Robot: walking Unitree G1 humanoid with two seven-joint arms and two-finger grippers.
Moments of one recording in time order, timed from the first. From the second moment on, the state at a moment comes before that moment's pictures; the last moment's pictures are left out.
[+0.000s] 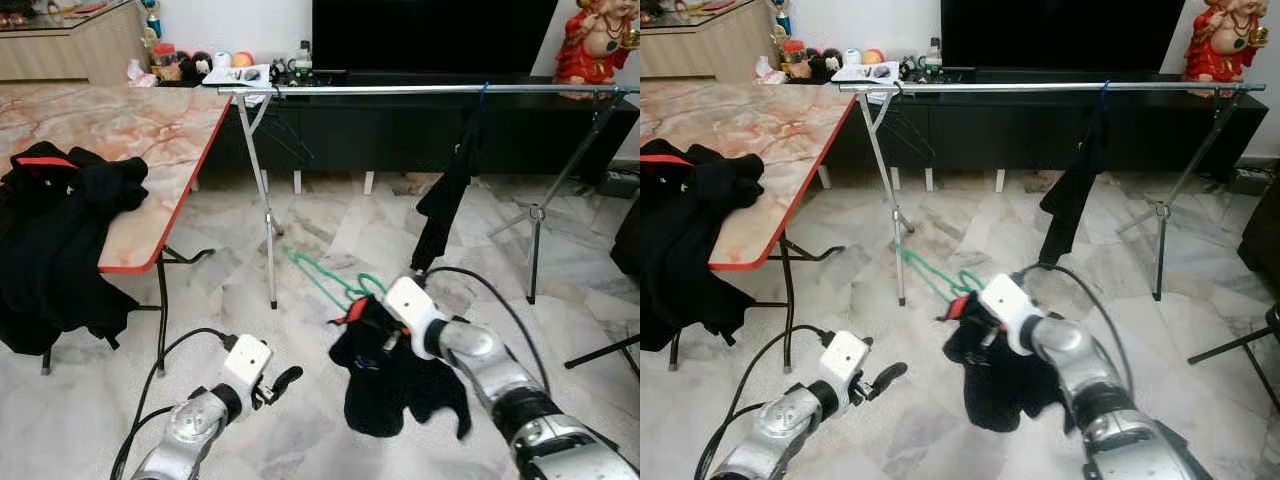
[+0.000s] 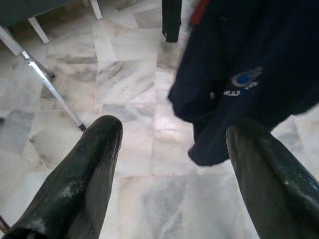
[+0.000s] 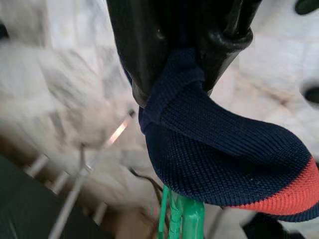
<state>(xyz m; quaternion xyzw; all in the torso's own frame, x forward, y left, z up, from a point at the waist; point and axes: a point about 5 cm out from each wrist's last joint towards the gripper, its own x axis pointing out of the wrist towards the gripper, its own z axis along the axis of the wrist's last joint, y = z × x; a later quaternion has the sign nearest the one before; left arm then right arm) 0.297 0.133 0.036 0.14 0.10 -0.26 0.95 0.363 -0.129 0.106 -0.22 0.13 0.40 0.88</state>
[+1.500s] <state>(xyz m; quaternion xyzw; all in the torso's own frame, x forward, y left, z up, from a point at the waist) 0.306 0.135 0.033 0.42 0.00 -0.21 0.88 0.354 -0.066 0.171 -0.16 0.07 0.50 0.85</state>
